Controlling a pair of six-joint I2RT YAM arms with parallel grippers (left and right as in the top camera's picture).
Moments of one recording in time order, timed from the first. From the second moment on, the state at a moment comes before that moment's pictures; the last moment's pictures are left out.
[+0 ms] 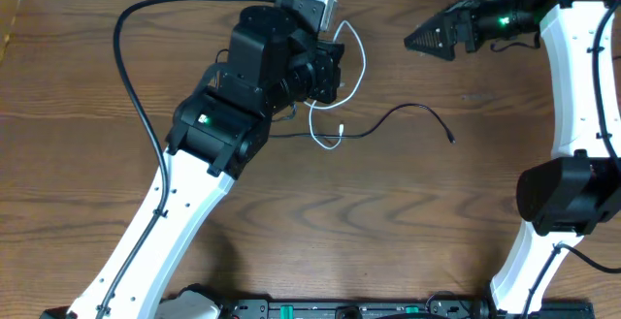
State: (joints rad) left arm -0.50 1.41 1.51 -0.58 0.20 -0.26; right arm -0.01 2.08 2.23 -1.42 -1.01 -0.53
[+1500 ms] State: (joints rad) left arm -0.50 1.40 1.51 -0.07 0.54 -0.66; right arm 0.23 1.85 2.22 -1.28 -1.15 -0.75
